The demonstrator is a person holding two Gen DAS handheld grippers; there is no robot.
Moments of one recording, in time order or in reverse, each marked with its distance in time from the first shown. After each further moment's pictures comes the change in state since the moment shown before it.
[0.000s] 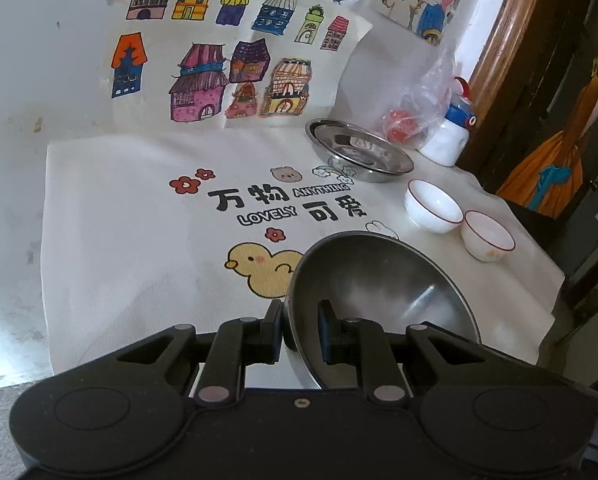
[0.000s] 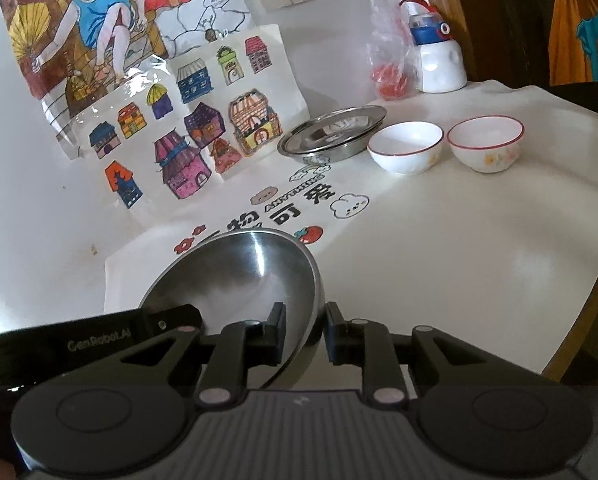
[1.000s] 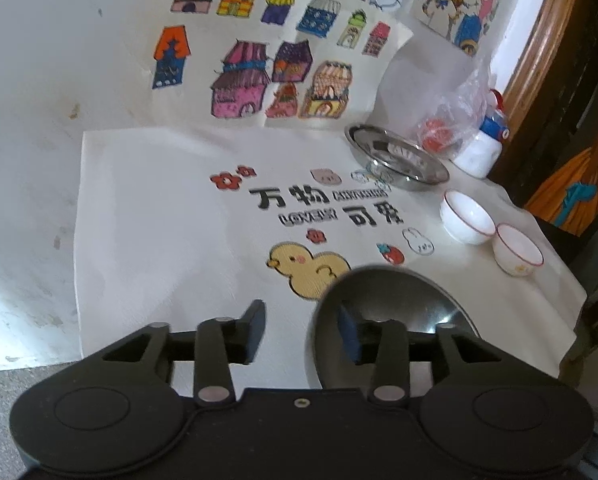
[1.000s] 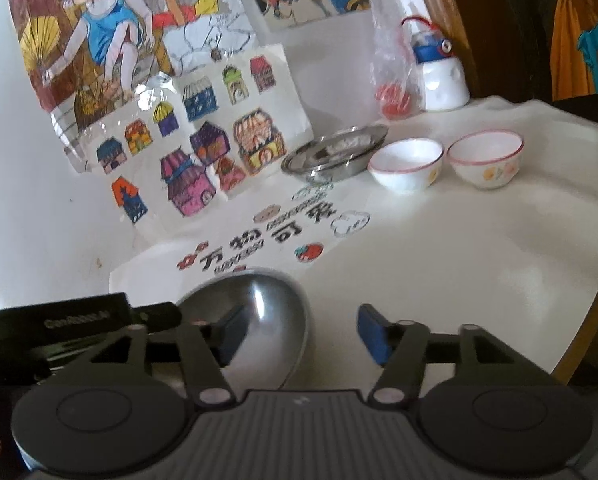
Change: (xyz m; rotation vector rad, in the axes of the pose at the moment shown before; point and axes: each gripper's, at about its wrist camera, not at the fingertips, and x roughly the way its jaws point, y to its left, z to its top) left arm -0.004 0.018 0.002 -0.062 -0.016 0.076; right arm -0.003 -0.012 -0.002 -0.008 -0.088 0.023
